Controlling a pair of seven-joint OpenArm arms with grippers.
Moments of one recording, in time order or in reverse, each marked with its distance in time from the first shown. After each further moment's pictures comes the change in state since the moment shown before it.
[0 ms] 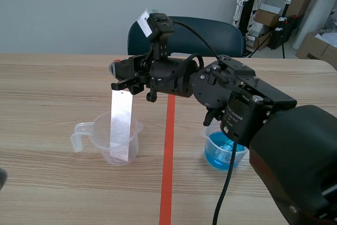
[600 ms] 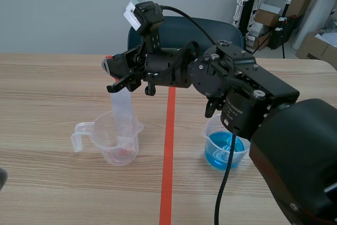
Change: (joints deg) left arm 0.0 0.0 0.0 0.0 0.0 0.0 0.0; right arm 0.0 0.0 0.0 5.8 -6.5 1.9 -2.8
